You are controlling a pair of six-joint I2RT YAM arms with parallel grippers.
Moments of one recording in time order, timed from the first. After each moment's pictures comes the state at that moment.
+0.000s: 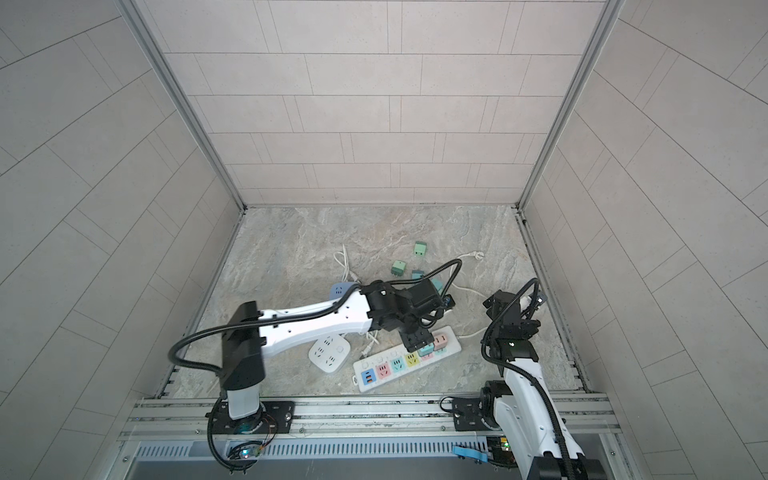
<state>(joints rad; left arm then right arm) -1.18 1.80 1.60 -0.86 -0.07 0.01 -0.10 0.73 0.30 -0.21 0.46 0.70</state>
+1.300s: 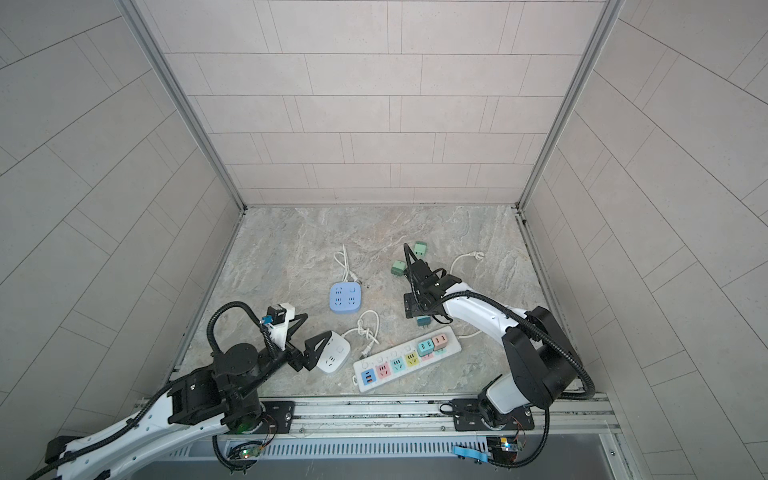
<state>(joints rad) -1.10 0.24 0.34 -0.36 -0.38 -0.37 0.56 1.48 0.91 -0.64 0.14 0.46</state>
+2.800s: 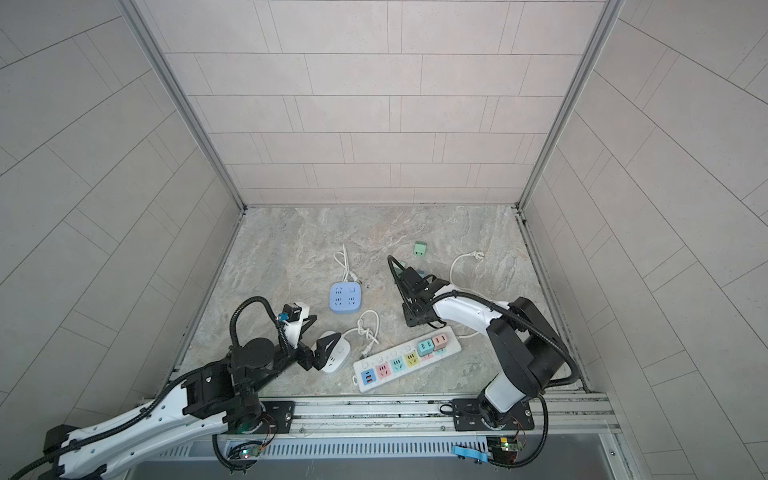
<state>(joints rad) -1.10 0.40 0.33 -0.27 -0.35 -0.39 0.64 1.52 0.90 -0.60 0.14 0.42</state>
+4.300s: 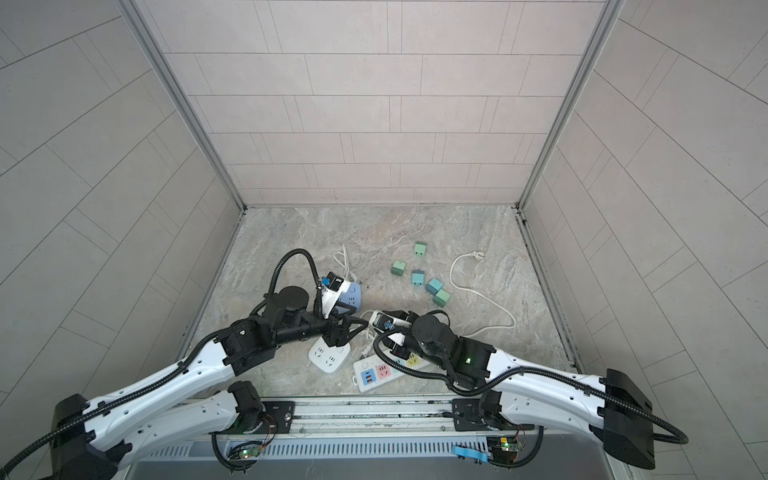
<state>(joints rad) -0.87 0.91 0.68 -0.23 0.25 -0.36 1.05 0.89 0.48 0.05 0.16 -0.30</state>
